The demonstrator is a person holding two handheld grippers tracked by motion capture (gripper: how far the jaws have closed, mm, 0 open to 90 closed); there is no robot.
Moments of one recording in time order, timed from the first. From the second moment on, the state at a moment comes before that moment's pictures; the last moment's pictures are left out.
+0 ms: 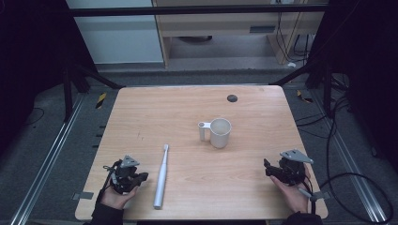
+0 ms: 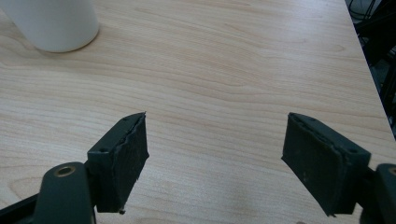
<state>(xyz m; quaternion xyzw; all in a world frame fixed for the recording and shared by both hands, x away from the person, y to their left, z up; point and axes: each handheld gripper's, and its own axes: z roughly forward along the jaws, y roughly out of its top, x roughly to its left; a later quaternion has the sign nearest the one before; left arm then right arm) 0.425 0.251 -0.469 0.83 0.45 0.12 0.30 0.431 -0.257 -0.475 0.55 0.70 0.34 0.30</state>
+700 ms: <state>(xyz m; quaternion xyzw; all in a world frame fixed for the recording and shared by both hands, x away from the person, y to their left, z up) 0.421 0.234 -0.471 0.85 0.43 0.11 0.29 0.431 -0.256 -0.475 0.55 0.70 0.34 0.30</state>
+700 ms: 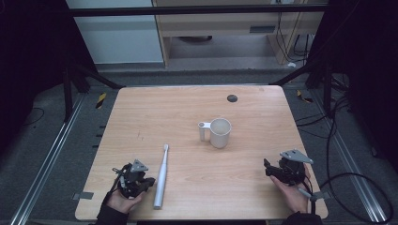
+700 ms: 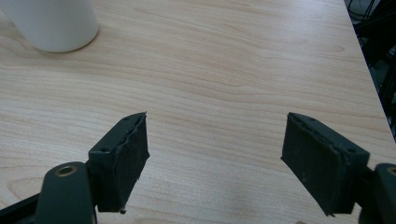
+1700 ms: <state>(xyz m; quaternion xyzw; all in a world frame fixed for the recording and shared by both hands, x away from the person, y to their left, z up) 0.474 0.207 -0.472 0.84 0.45 0.14 0.28 0.433 -0.255 -0.477 0.55 0.70 0.34 0.30</state>
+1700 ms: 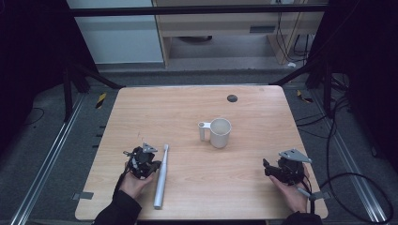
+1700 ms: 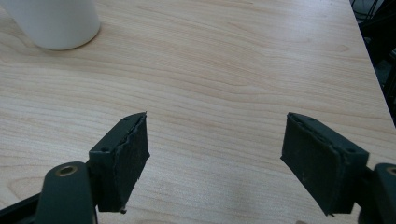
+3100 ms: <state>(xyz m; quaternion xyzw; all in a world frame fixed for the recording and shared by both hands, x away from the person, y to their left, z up) 0.466 0.194 -0.431 0.84 0.41 0.19 0.30 0.434 -0.255 -0.477 0.55 0.71 0.34 0.30</state>
